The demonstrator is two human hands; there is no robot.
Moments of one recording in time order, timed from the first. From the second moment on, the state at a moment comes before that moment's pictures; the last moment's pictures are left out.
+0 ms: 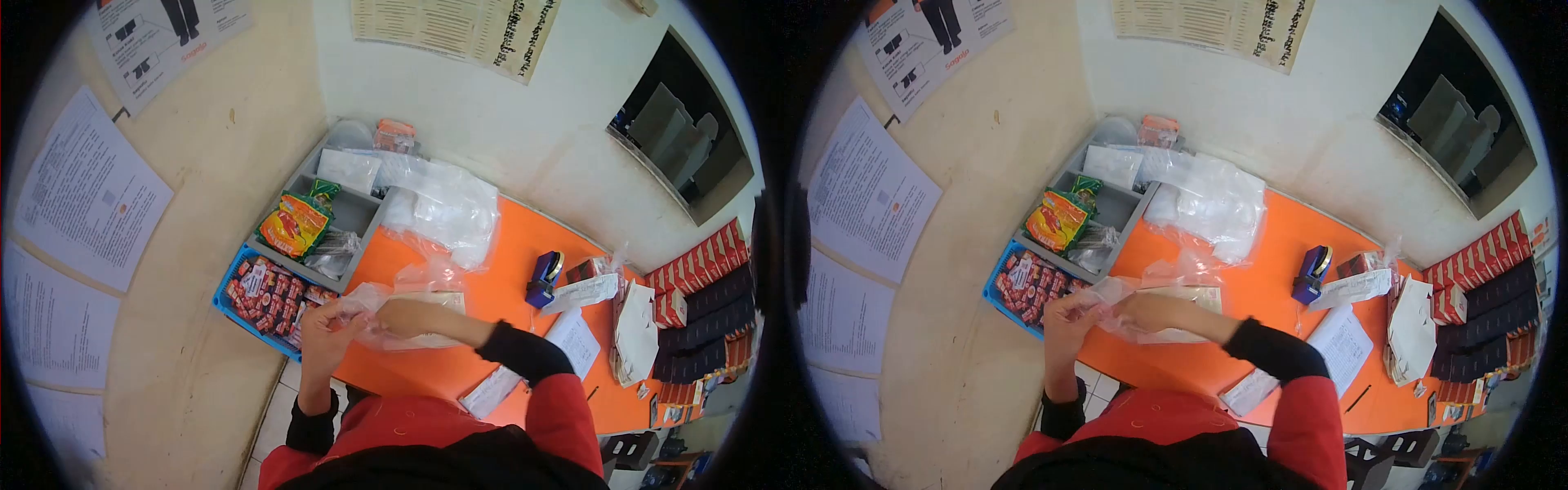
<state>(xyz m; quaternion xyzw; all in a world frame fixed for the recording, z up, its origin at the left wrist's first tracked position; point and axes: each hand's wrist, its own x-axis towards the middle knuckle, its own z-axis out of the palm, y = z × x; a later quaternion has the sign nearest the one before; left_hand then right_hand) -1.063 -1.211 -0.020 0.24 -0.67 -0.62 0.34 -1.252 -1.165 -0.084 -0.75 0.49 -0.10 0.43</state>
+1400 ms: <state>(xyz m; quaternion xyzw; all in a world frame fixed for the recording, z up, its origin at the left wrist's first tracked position) -1.102 -1.171 -0.132 0.12 -0.85 -0.48 0.19 -1.253 -1.031 -0.086 -0.58 0.74 -0.32 0.09</state>
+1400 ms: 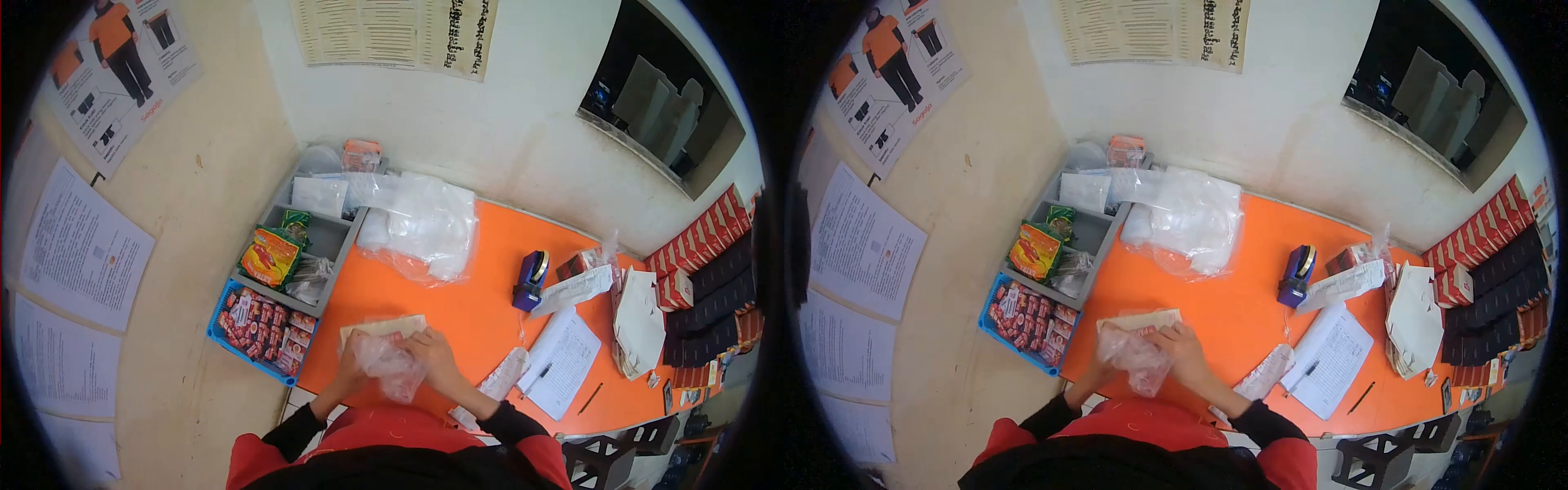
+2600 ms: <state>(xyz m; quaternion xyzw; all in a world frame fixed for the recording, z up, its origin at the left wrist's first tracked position) -1.258 -1.221 -0.029 -0.45 -0.66 -0.59 -0.16 -1.249 -1.083 -0.052 -0.65 0.47 -0.54 0.27</state>
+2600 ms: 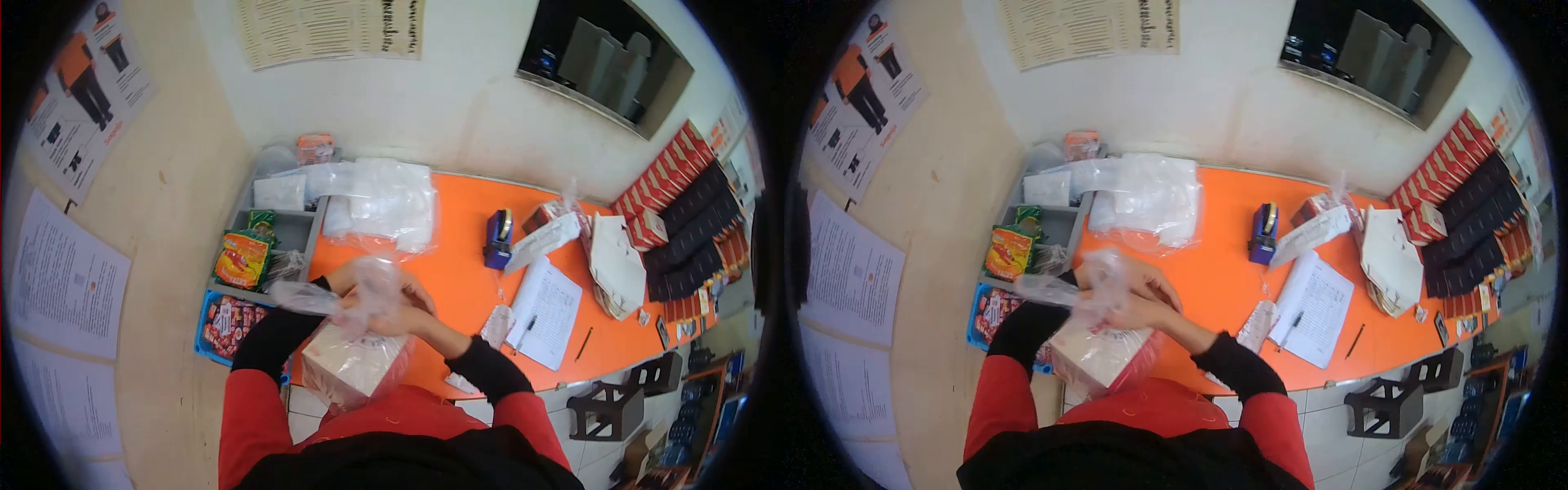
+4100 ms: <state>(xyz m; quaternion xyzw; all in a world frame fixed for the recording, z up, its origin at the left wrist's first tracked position) -1.124 -1.166 -0.163 0.22 -0.65 -0.73 0.05 -1.292 -0.989 -0.180 -0.18 0.75 -0.62 0.14</state>
